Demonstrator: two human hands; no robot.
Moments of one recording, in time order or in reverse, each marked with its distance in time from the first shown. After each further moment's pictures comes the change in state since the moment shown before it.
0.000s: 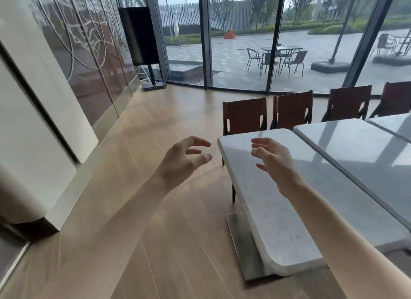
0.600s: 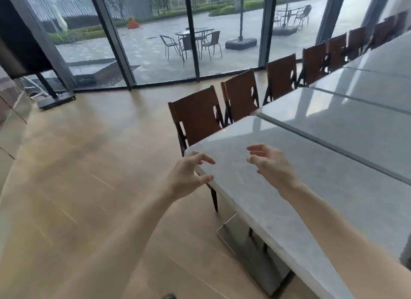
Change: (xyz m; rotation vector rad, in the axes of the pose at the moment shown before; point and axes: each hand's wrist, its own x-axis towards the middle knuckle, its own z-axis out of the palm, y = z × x) left_hand 0.336 -0.199 0.031 0.211 -0.481 0.339; right_hand 0.219 0.090 0.092 -0.196 0.348 0.239
